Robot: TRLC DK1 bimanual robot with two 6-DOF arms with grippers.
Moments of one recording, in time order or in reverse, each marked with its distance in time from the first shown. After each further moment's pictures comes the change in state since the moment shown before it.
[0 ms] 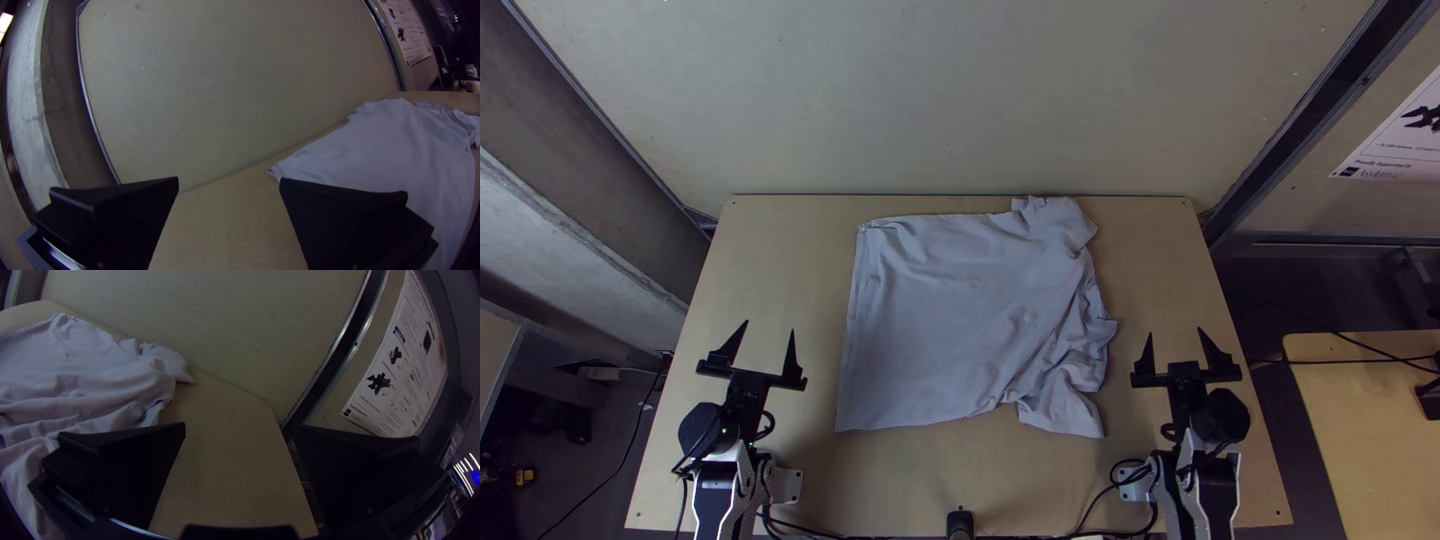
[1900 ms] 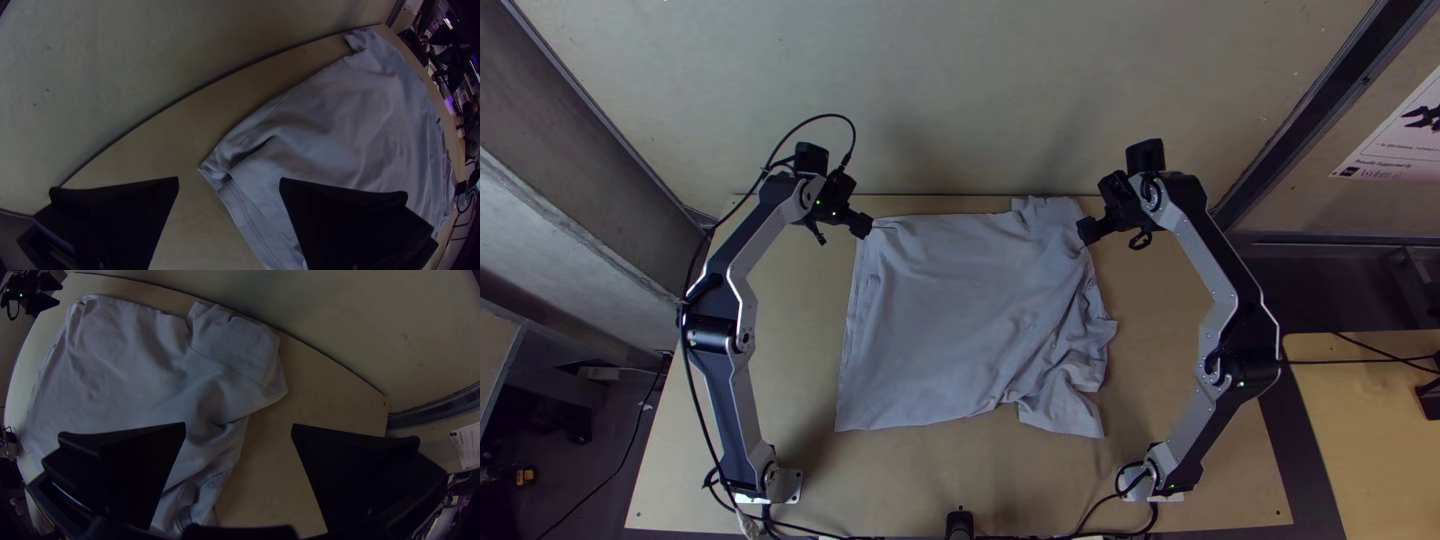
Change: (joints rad) left arm -0.153 2.079 1.926 -0.808 0.063 -0.028; right arm 0.199 1.804 1.674 -0.763 -0.115 0.151
